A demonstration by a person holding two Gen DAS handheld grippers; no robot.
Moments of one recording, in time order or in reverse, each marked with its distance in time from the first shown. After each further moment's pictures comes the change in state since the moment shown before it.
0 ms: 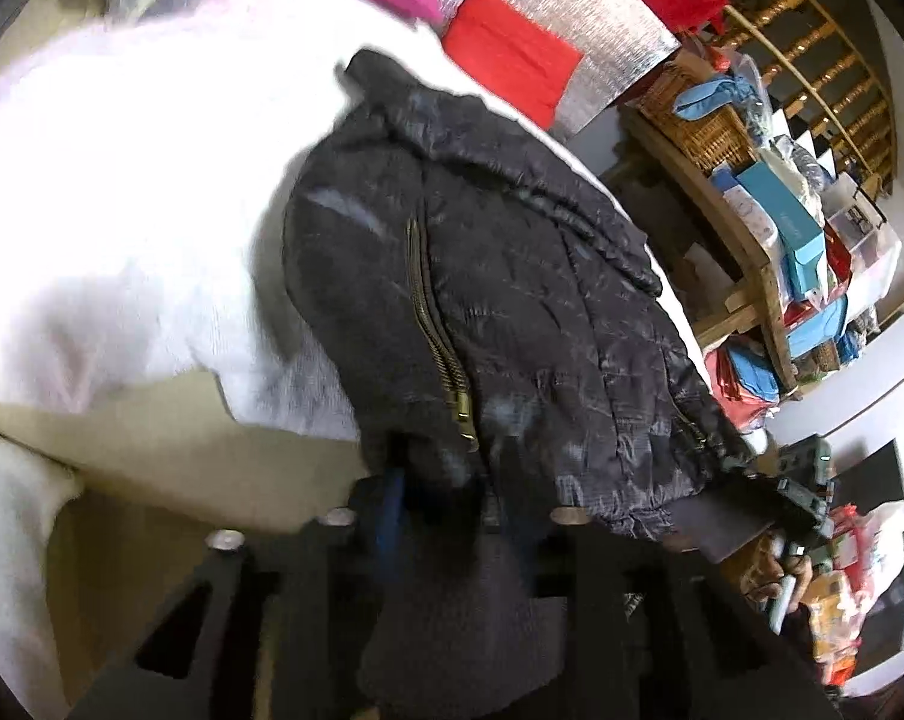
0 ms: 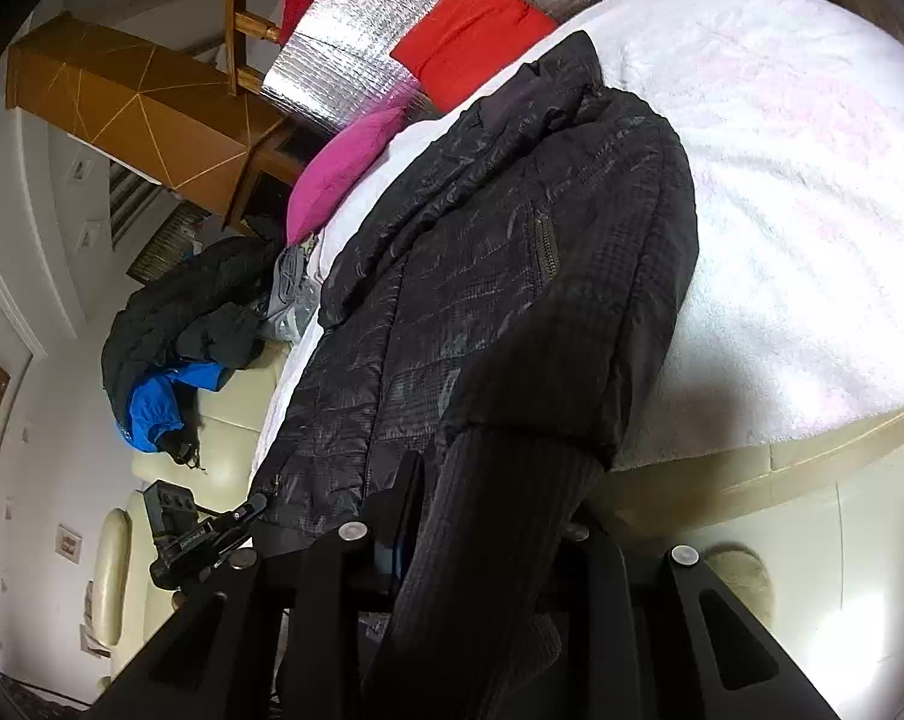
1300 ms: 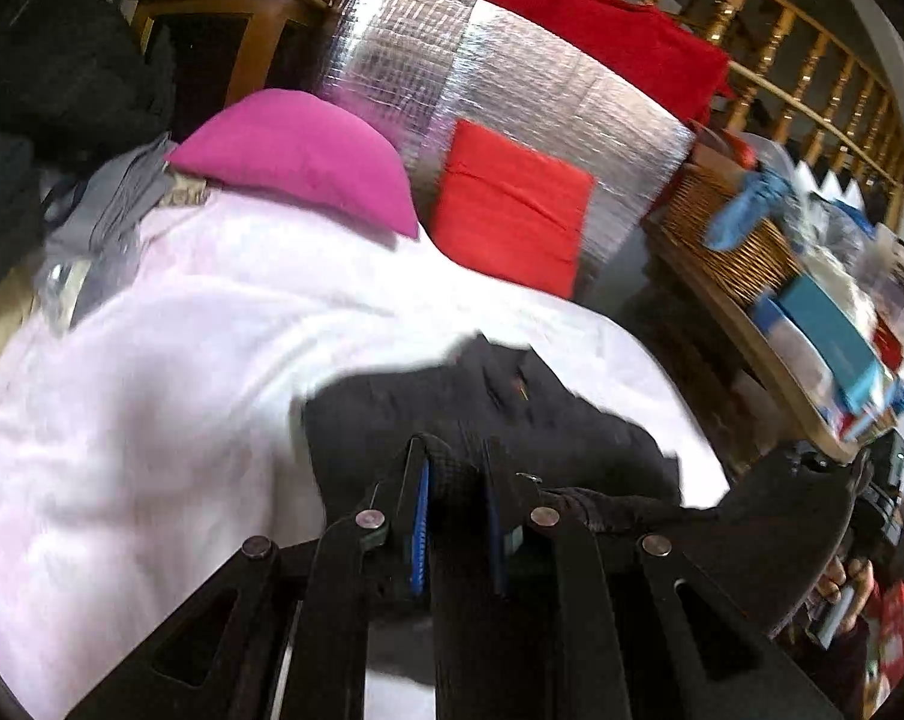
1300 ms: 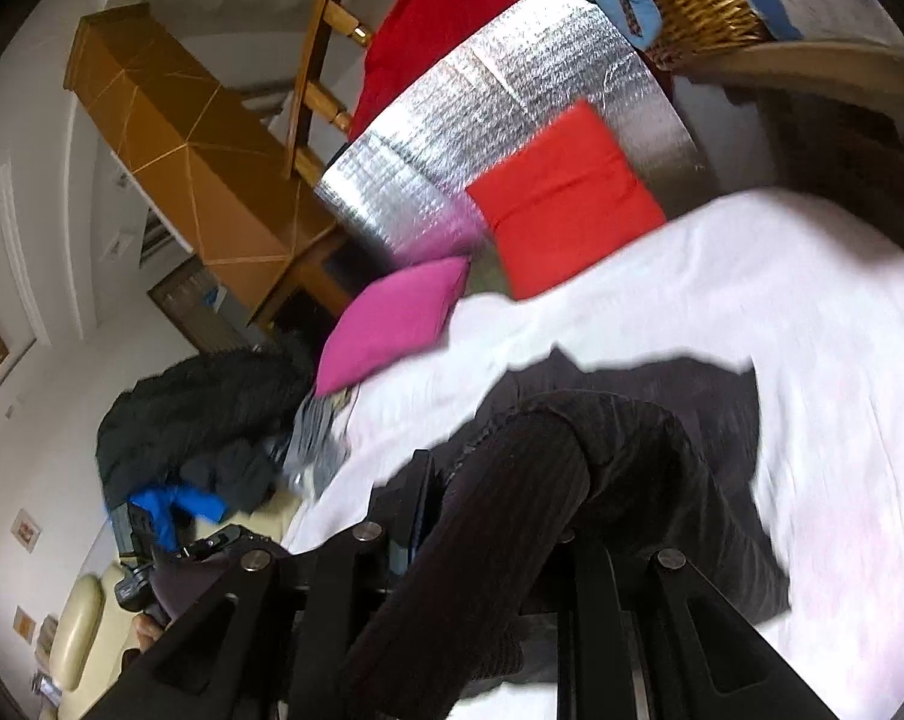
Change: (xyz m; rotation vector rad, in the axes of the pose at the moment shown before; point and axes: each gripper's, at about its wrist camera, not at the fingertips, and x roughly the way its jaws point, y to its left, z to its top) left arm 0.004 -0.095 0.295 0.150 -0.284 0.191; right arm 0.023 0.139 0.291 -0.202 -0.313 0.012
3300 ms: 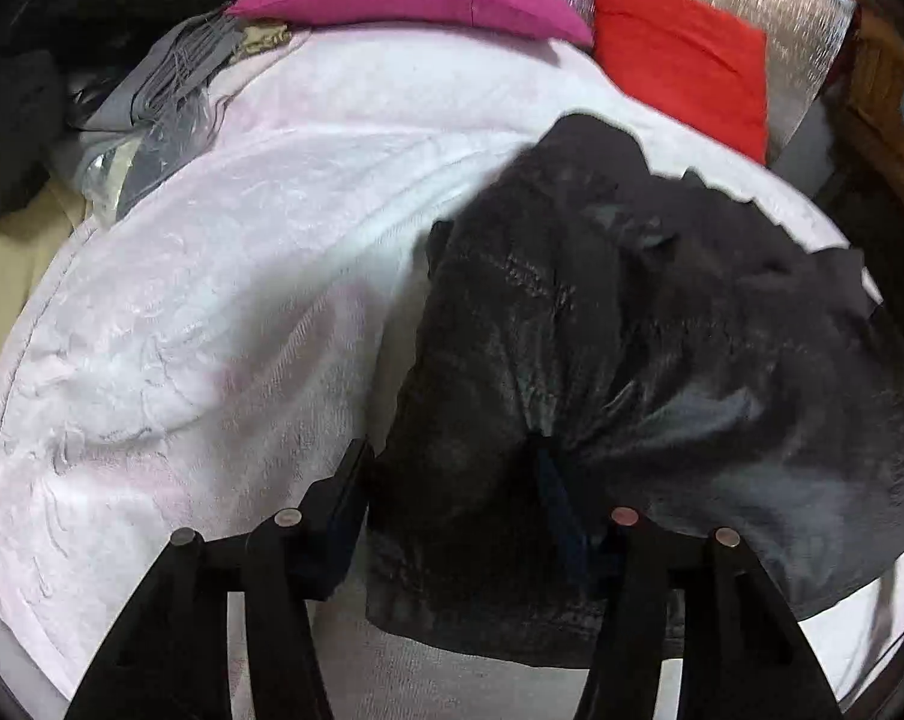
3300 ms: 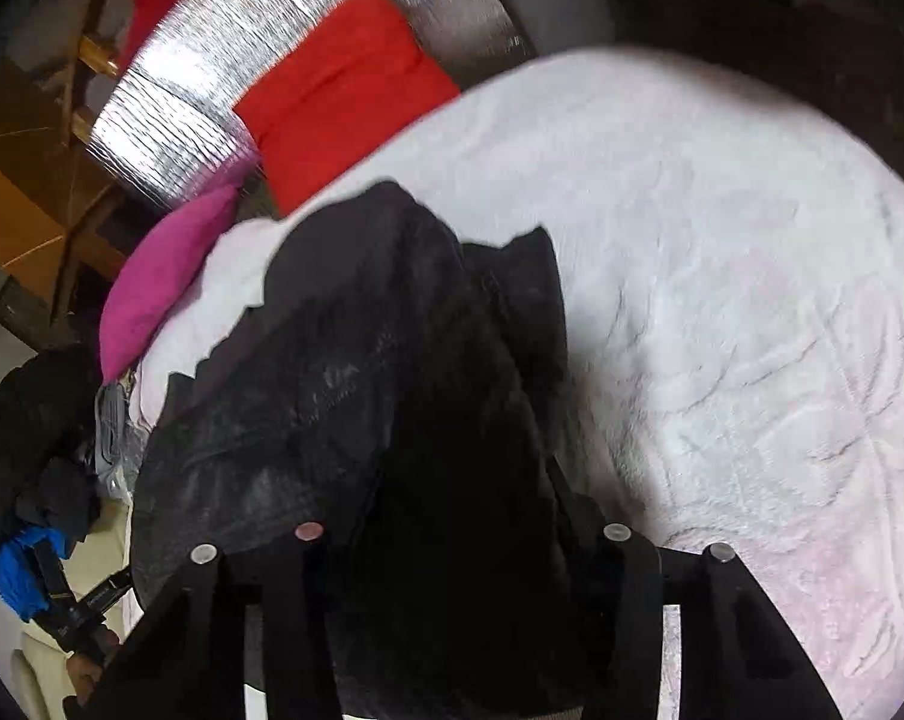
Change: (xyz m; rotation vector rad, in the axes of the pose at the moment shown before) left arm 0.140 0.052 -0.080 0.000 0.285 0.424; right arm 0.084 -0.139 -0.050 0.177 0.217 -0.386
